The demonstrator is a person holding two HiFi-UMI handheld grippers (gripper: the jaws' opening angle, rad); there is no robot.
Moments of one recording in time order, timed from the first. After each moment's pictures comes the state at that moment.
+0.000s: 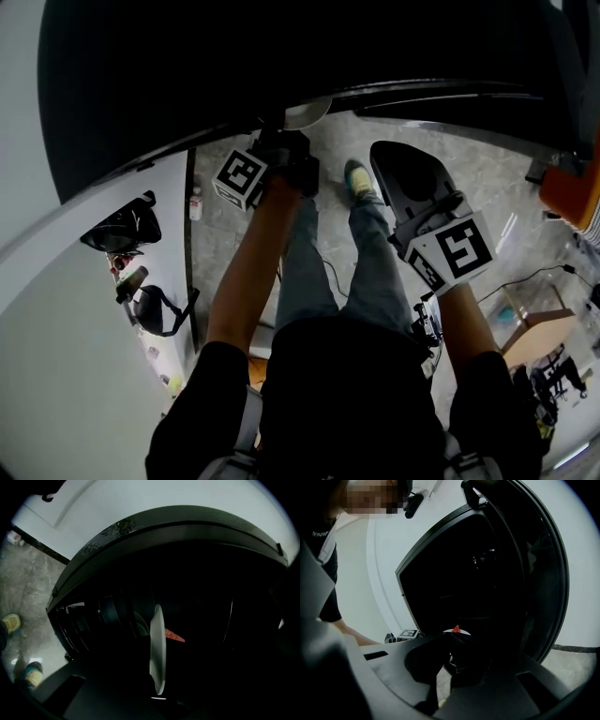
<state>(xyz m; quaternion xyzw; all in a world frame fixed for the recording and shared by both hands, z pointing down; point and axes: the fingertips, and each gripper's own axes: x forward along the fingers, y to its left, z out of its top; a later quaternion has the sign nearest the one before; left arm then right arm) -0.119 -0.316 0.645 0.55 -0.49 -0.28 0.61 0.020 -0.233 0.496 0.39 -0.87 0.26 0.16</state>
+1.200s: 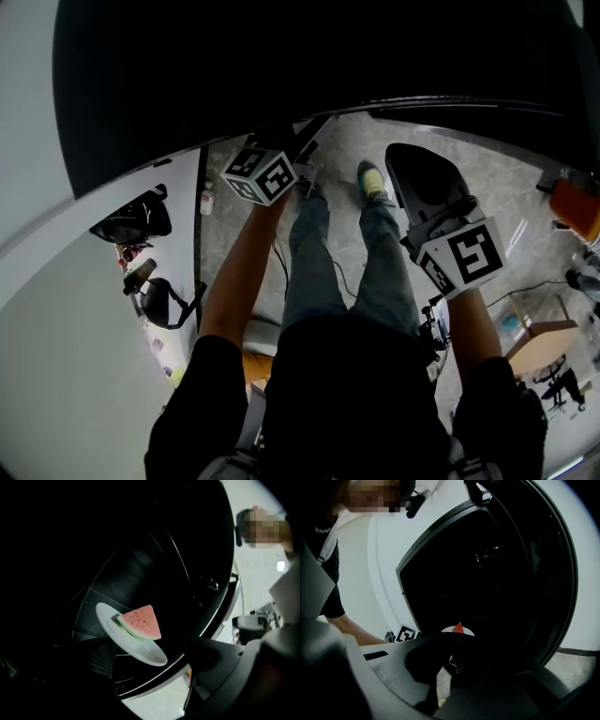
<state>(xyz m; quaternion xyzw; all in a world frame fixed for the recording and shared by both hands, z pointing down) -0.082 -0.317 0.618 0.84 -0.40 -0.01 0.36 0.016 -0.236 0.498 0.38 -0.87 0.26 0.16</state>
